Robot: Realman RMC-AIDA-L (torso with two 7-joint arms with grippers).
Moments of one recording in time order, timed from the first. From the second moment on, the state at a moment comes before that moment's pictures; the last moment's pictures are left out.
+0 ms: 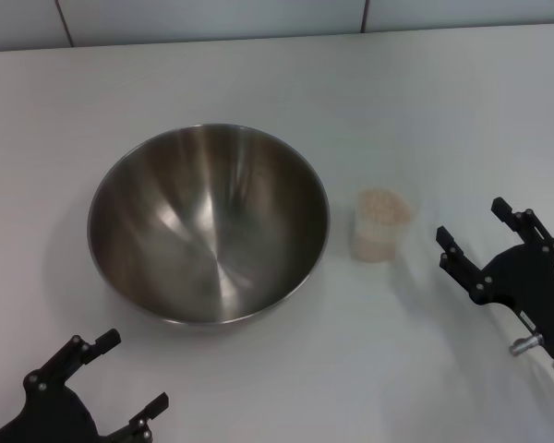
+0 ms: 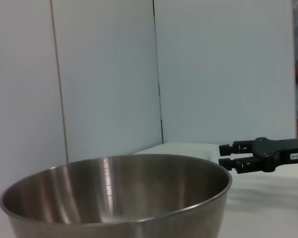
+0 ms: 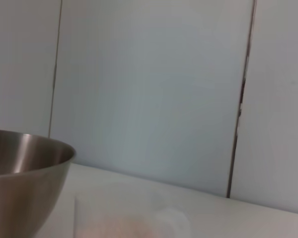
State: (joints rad) left arm -0.06 -2.06 0.92 0.20 1.52 1.67 -0.33; right arm 0.21 2.09 0.05 0.20 -1.87 -1.36 -0.04
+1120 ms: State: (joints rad) left arm -0.07 -2.06 0.92 0.20 1.52 1.66 -0.35; right arm 0.30 2.09 0.10 0.23 -1.87 -1.25 -0.04
